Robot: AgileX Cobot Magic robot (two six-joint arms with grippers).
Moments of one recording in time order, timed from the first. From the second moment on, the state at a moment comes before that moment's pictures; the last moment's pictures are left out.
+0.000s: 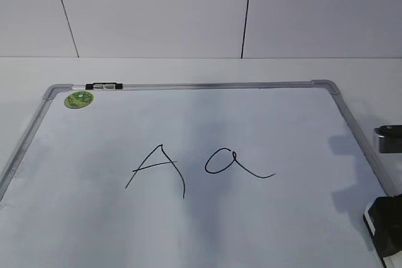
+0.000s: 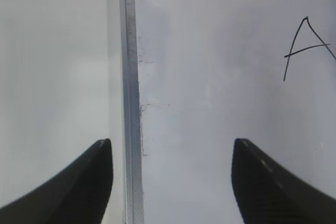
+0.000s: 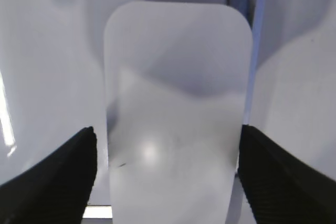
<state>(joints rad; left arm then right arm) -0.03 0.84 -0.66 -0.24 0.89 0.03 0.24 1.38 -0.67 -0.05 0.91 0.16</state>
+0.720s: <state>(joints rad) -0.03 0.84 -0.66 -0.24 0.89 0.03 0.24 1.40 -0.67 -0.05 0.91 0.17</state>
